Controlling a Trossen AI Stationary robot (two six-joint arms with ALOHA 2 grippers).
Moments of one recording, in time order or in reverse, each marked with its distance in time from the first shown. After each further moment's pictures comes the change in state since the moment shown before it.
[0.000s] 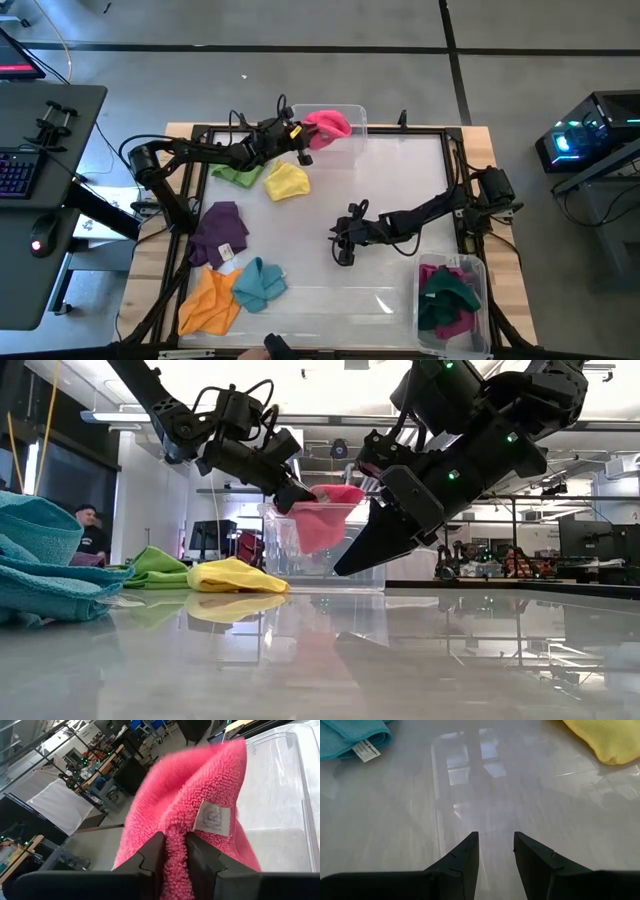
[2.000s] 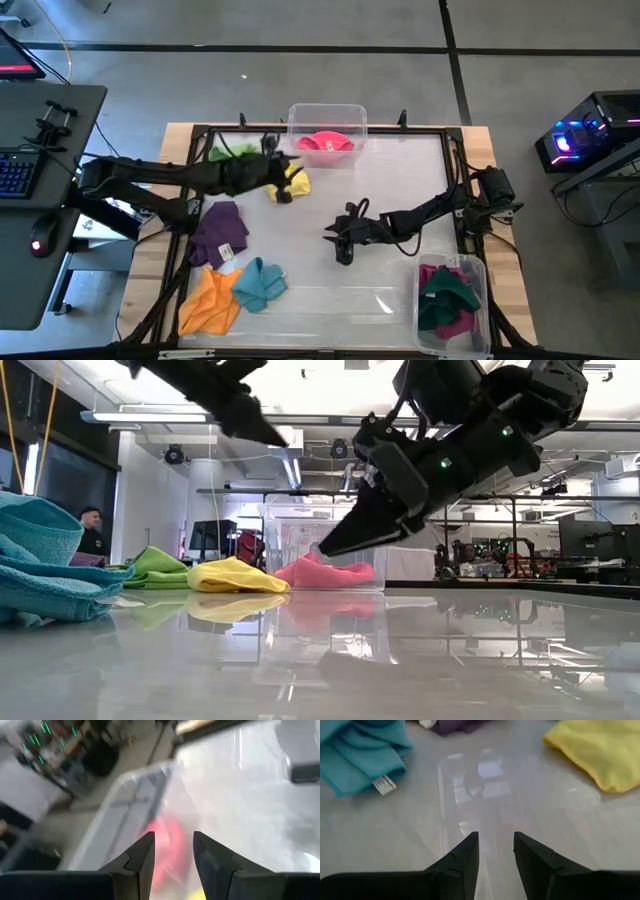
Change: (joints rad) left arm -0.413 -0.444 0.001 -0.701 -0.318 -0.250; right arm 0.000 0.000 0.000 0.114 0.000 -0.011
